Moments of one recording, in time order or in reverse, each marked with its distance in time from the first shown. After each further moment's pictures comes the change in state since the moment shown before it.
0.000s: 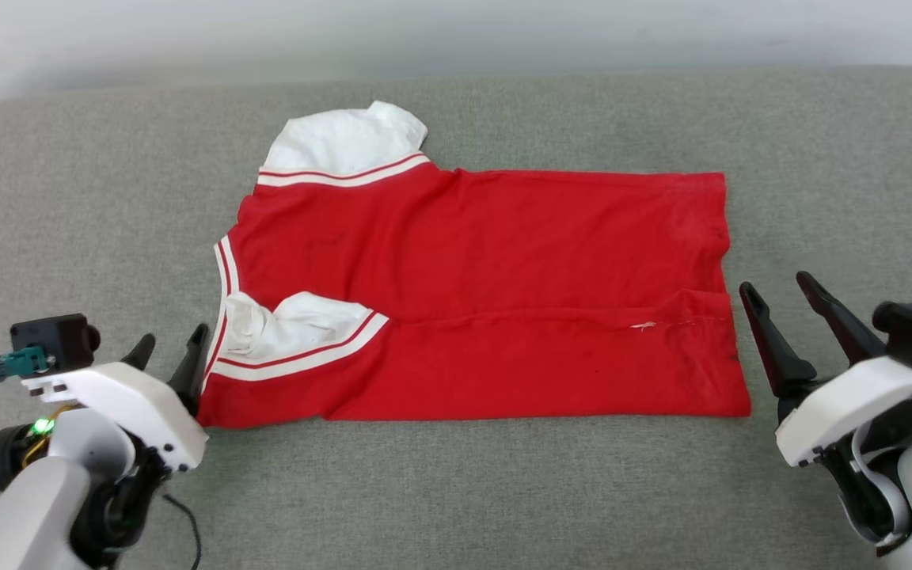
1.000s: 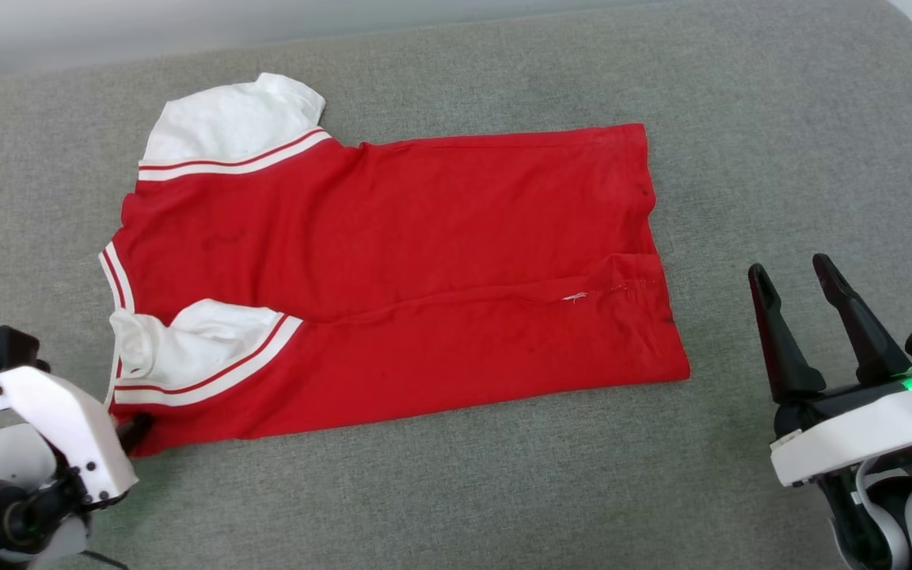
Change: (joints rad) left arm 0.093 0.216 0.019 -0.147 -0.222 0.101 0.510; right arm 0.163 0.160 -0.150 -0.355 -0.130 0.000 0.000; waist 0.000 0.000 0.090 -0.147
